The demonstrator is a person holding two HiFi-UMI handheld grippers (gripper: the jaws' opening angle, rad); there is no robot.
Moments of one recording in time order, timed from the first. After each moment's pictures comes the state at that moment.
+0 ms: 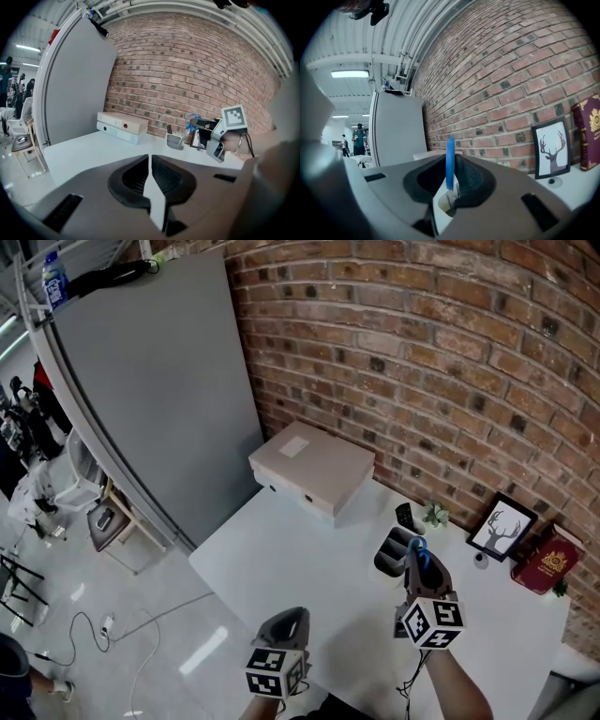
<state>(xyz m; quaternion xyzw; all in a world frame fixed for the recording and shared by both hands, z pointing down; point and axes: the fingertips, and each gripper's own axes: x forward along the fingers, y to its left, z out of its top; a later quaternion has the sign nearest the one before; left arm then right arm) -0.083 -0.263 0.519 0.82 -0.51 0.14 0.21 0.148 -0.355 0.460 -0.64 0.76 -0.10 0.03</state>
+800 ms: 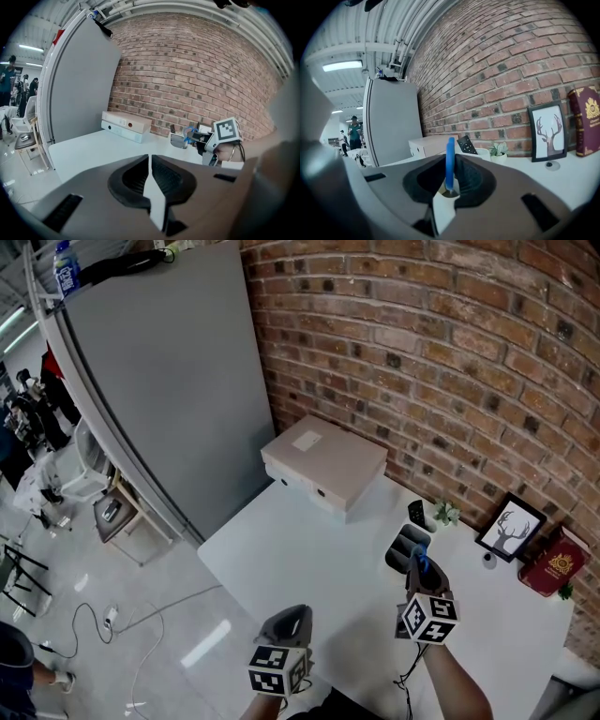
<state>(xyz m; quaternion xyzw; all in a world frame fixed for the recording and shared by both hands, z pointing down) -0.100 -0.256 0.524 0.81 -0.52 0.13 0.22 0.143 -0.361 0.523 -0.65 0.74 -0.15 -0.03</state>
